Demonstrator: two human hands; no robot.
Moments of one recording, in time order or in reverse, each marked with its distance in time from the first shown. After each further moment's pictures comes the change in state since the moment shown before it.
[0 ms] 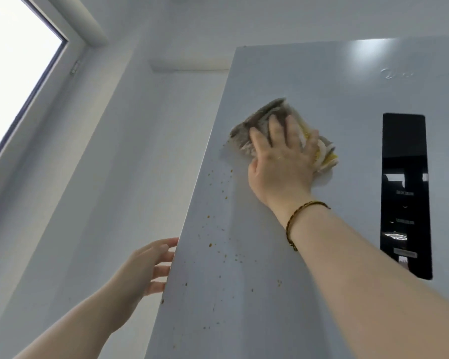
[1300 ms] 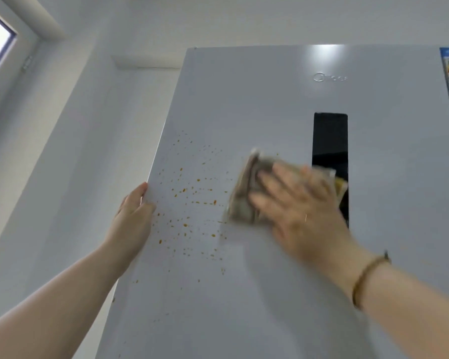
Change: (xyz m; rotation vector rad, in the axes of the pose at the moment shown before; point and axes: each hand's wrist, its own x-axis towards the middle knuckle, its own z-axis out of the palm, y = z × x) left_hand 0.015 0.046 0.054 0.178 0.206 0.258; right_hand -0.087 0.103 -0.008 -0.221 0.298 -0.429
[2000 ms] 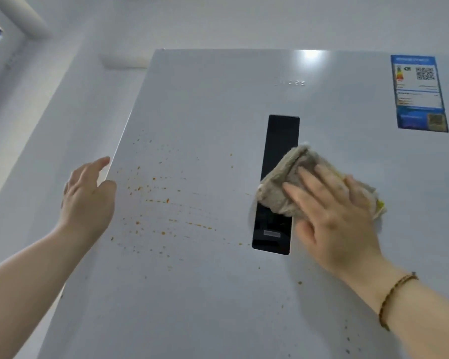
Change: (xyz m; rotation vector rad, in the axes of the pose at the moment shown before) left_hand -0.008 0.029 0.022 0.268 0.302 0.248; right_hand -0.064 0.072 -0.018 0.051 -0.010 0.276
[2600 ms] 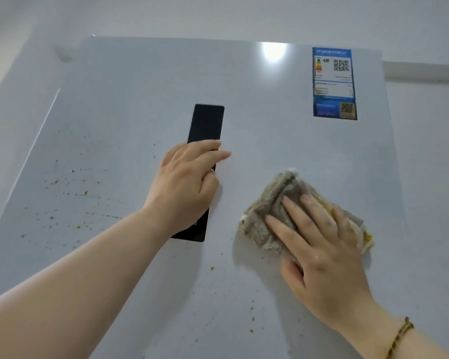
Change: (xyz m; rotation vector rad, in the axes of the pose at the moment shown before) left_hand -0.078 0.128 0.122 0.037 -0.175 0.781; right_hand -0.081 0.059 -0.037 0.004 -0.041 0.008
